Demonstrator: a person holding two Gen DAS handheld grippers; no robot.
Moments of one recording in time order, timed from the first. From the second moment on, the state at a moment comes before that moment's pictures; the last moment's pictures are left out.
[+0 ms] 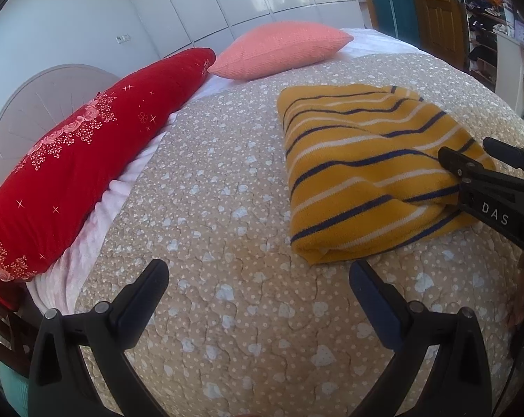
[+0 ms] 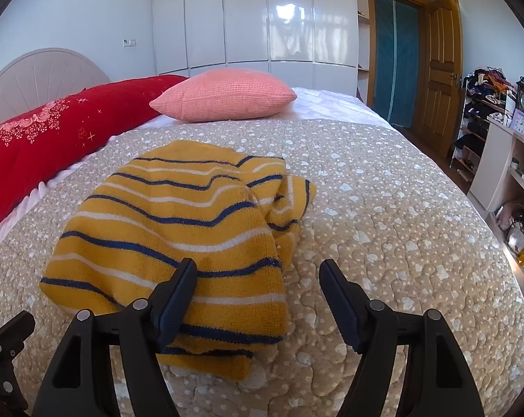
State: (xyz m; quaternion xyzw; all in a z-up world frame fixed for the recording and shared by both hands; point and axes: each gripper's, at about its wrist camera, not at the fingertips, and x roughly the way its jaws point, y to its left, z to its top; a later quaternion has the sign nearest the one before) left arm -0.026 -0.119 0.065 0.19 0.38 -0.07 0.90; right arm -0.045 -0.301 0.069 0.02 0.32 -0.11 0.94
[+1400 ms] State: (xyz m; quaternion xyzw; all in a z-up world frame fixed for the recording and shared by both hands) left arm -0.020 -0.122 0.050 0.19 0.40 -0.09 0.89; right arm -0.042 -0.304 0.065 0.03 0.33 -0.10 0.94
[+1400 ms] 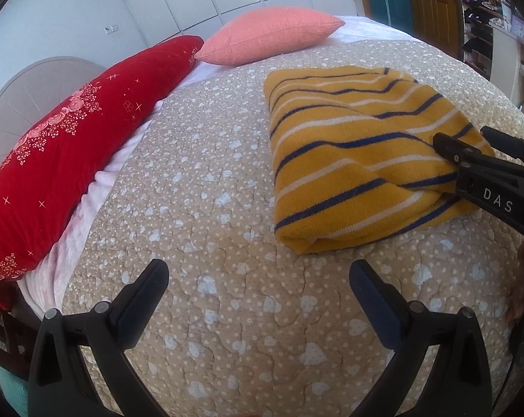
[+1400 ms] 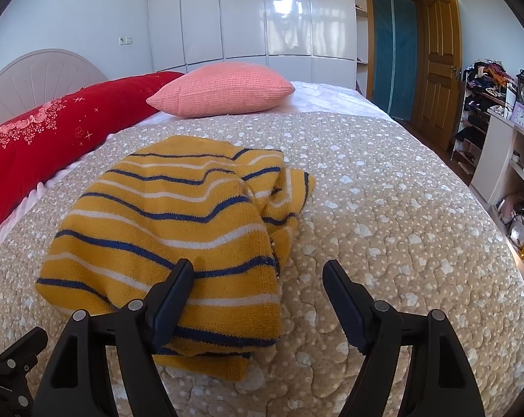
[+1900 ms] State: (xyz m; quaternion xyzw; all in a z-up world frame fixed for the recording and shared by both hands) left arm -0.020 -0.125 0.044 0.19 0.41 -0.09 0.89; right arm -0.039 -0.306 0.064 0.04 0.33 -0.10 0.94
